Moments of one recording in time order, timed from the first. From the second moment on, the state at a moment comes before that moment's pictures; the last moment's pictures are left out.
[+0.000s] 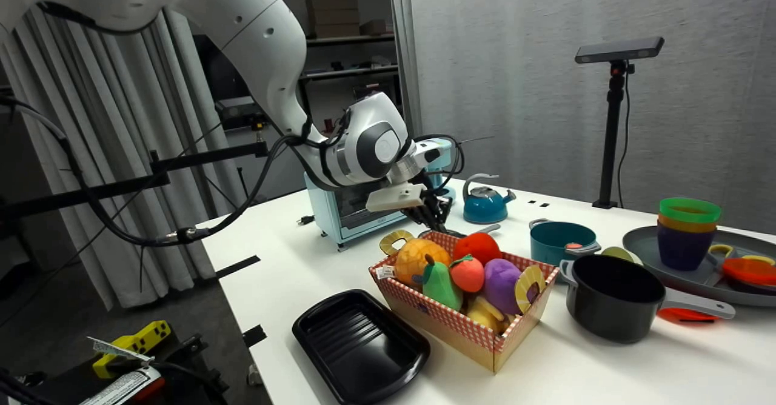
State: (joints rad) arm 0.17 0.71 -0.19 -1.87 -0.19 2.95 0.01
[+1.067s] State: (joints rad) arm 0.28 0.75 -0.30 -1.85 -0.21 2.95 0.14
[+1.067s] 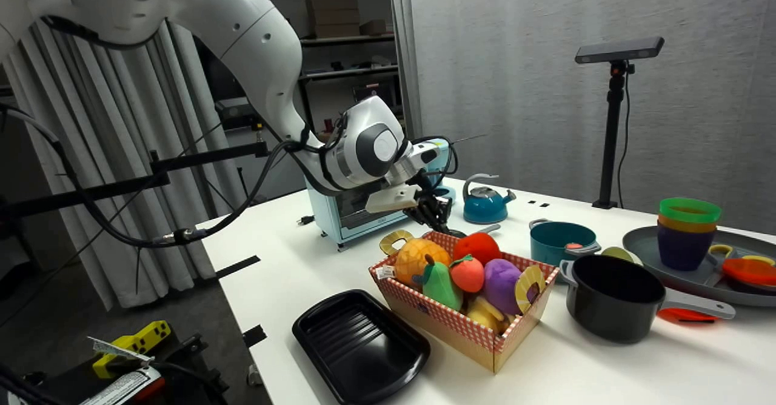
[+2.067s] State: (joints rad) arm 0.34 0.76 -0.36 -1.85 -0.21 2.95 0.26
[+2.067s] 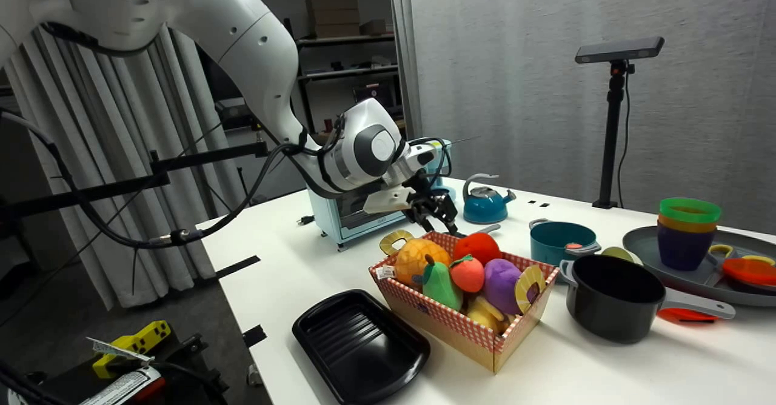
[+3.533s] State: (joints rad) arm 0.14 0.56 -0.36 -1.86 -0.20 2.93 0.15
